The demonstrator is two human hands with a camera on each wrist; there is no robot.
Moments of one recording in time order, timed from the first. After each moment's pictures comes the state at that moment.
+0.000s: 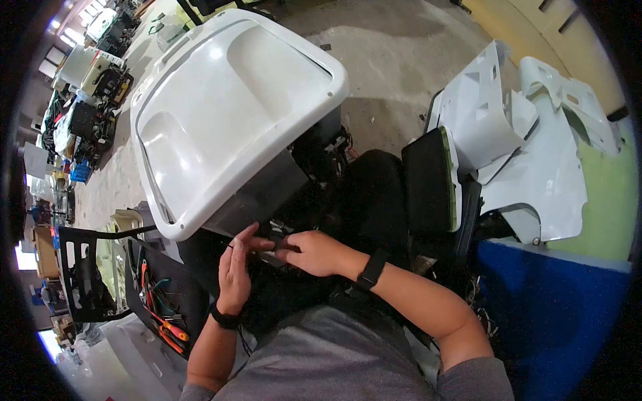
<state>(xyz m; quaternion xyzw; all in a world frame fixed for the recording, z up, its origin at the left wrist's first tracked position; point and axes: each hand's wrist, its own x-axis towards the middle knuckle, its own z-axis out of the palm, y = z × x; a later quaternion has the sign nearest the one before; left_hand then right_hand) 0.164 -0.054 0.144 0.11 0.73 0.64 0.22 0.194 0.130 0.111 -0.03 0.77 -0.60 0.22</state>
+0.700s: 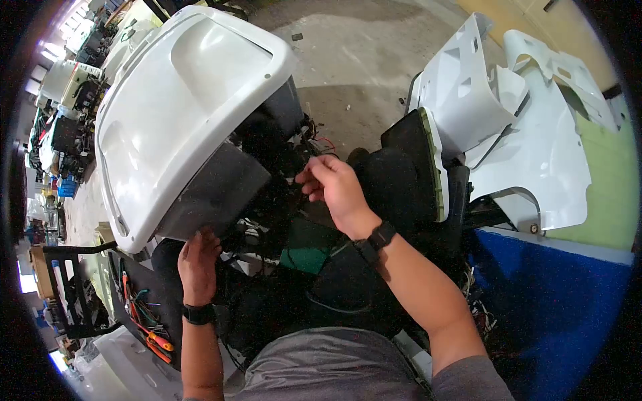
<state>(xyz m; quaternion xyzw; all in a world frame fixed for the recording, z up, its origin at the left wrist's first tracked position) 0.149 -0.061 0.092 -0.15 0.59 0.77 0.18 0.176 0.224 0.080 0.26 0.47 -0.84 0.01</state>
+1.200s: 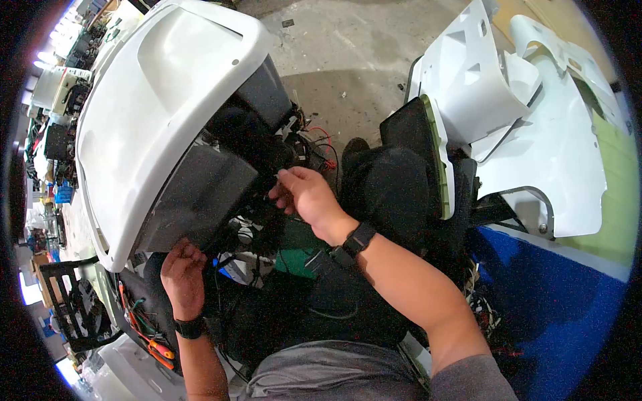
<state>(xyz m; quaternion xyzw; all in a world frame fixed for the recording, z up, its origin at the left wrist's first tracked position) 0.143 -0.051 0.096 -0.15 0.61 0.76 0.14 0.156 0.207 0.047 0.27 0.44 -0.85 0.09</state>
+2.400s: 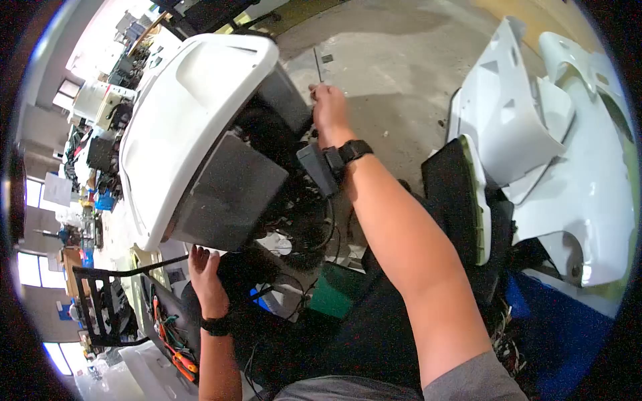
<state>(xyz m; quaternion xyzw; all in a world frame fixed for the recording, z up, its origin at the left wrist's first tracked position) 0.091 -0.040 0.077 -0.12 0.76 0.64 -0.02 -0.045 0.290 0.031 0.22 0.49 -0.81 -0.24</state>
